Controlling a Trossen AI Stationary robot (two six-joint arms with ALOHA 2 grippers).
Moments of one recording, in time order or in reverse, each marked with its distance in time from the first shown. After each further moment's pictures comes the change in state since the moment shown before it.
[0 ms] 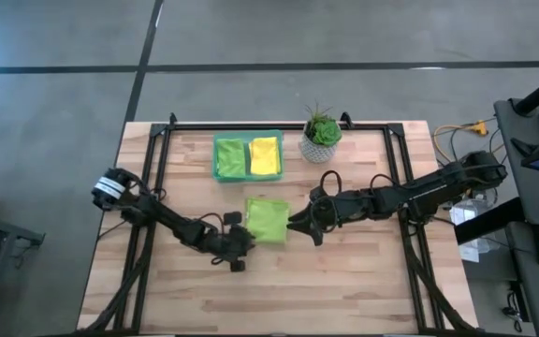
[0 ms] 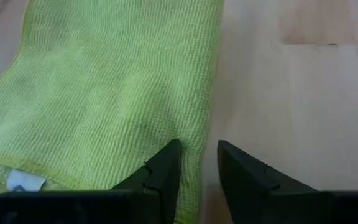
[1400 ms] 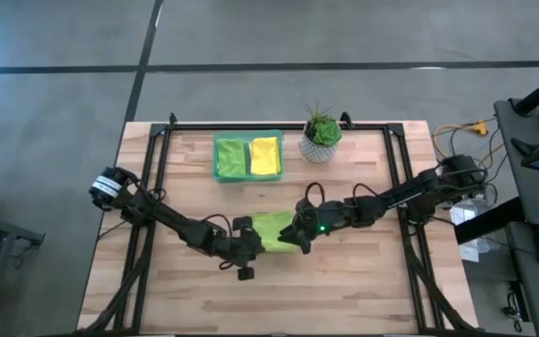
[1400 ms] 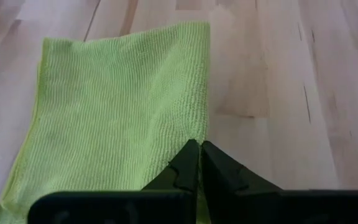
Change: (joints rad) left arm -0.012 -0.051 0.221 -0.195 0.085 -0.042; right arm 0.000 0.221 -0.003 0.171 -0.092 0.086
